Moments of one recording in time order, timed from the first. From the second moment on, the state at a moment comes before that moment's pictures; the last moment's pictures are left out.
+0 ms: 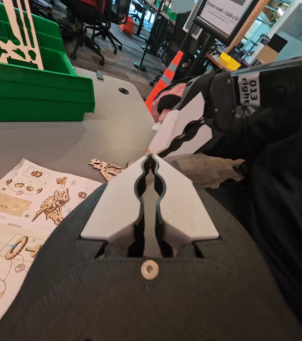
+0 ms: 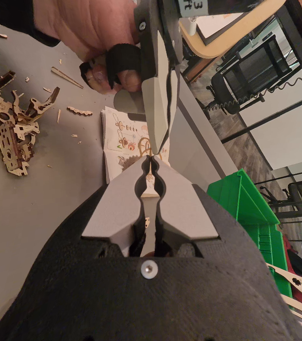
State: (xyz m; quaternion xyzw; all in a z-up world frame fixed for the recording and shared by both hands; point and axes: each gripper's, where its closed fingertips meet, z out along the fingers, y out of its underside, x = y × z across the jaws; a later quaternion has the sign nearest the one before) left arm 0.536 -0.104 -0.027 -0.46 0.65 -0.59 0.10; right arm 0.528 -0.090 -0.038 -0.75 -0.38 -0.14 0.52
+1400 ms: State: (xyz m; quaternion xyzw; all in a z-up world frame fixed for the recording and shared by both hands) left arm 0.541 -0.112 0.008 -0.33 0.68 -0.56 0.33; right arm 0.524 -0.080 0.044 -0.67 -0.09 0.34 0.65
